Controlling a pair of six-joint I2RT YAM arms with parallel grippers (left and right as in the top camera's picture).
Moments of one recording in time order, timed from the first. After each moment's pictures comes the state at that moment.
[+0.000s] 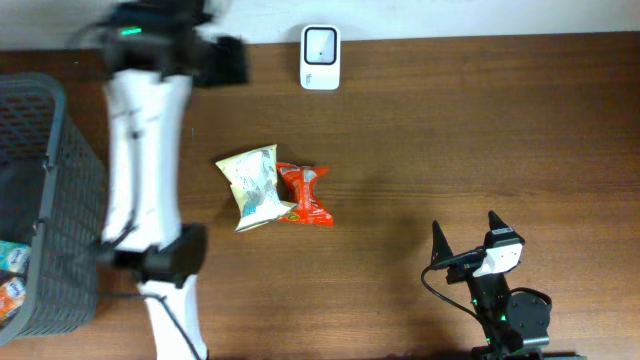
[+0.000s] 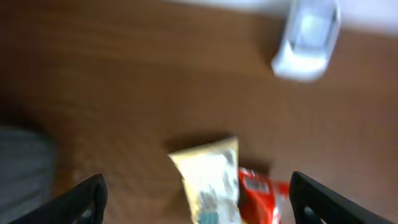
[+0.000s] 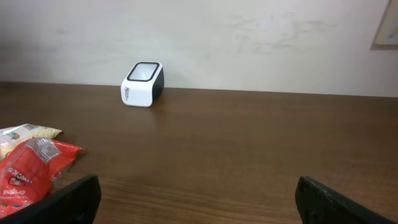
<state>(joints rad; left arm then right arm) -0.13 2.17 2.86 -1.68 -0.10 -0.27 0.07 0.01 0.01 -0.07 -0.09 0.03</state>
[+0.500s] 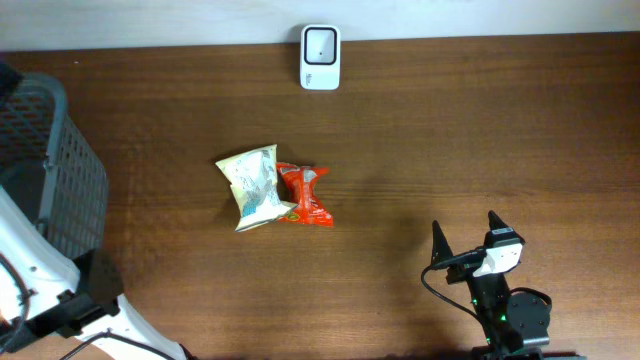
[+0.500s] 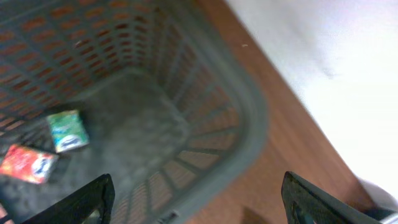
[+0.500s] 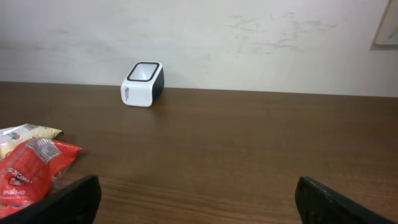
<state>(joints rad) 0.48 2.02 2.83 -1.69 -0.11 -0.50 0.07 0.01 0.01 -0.07 -0.10 0.03</state>
